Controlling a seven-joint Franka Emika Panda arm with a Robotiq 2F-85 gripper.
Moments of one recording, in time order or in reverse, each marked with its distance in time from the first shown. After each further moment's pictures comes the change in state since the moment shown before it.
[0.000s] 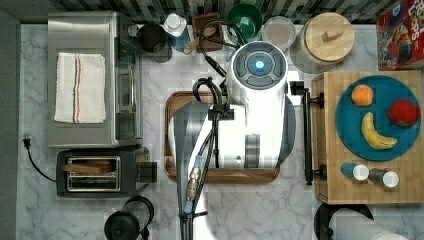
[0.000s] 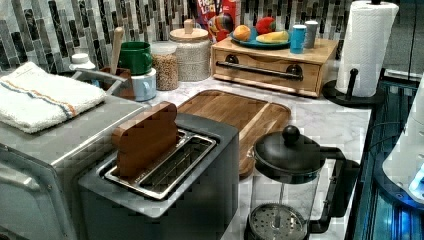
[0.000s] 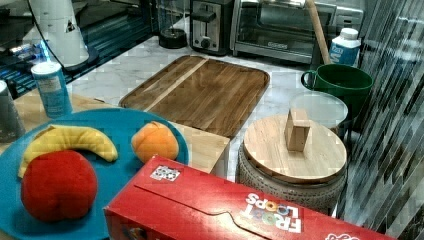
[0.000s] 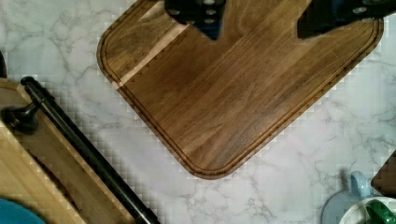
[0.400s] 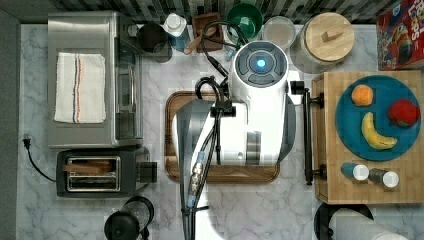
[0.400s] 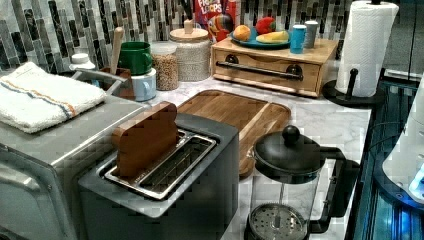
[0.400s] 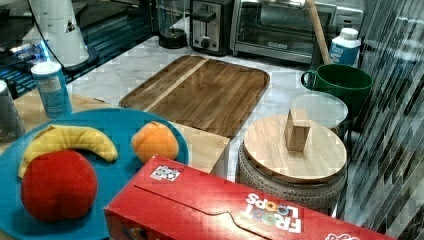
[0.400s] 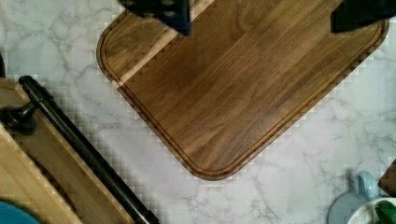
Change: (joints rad) arm -0.006 0.018 0.001 -0.007 -0.001 0.012 0.000
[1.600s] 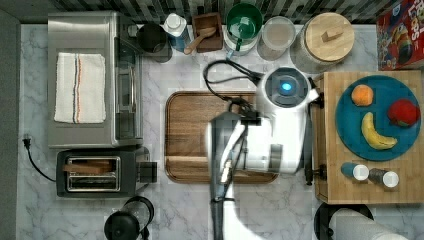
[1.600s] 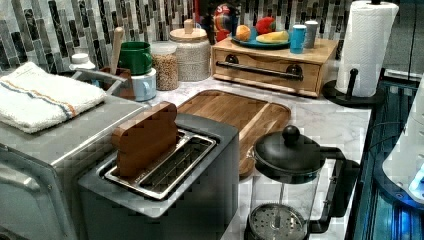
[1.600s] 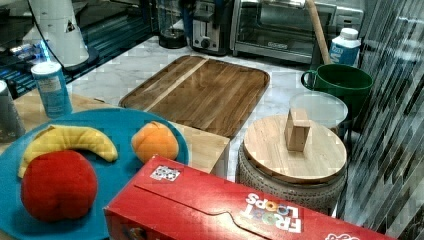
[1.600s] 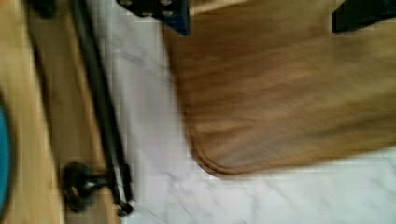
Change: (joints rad) arm -0.078 0.001 -0.039 -0.191 -0.045 0.187 -0.617
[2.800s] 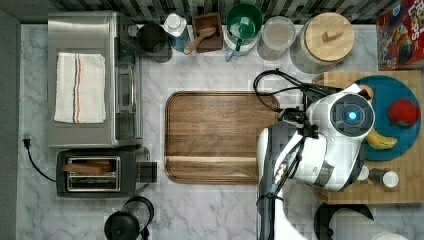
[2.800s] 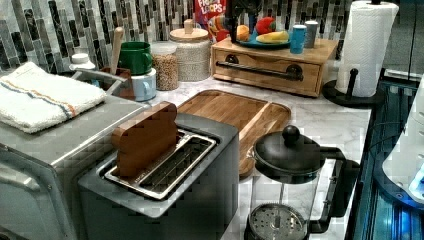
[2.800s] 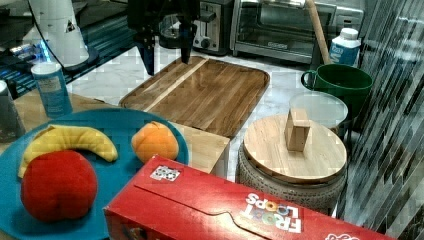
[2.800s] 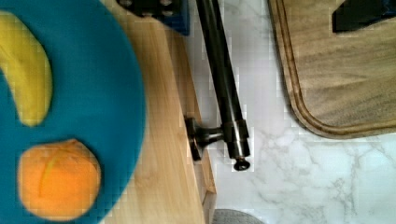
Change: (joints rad) arm -0.130 0.025 -0.070 -0.059 -0.028 0.245 -0.188
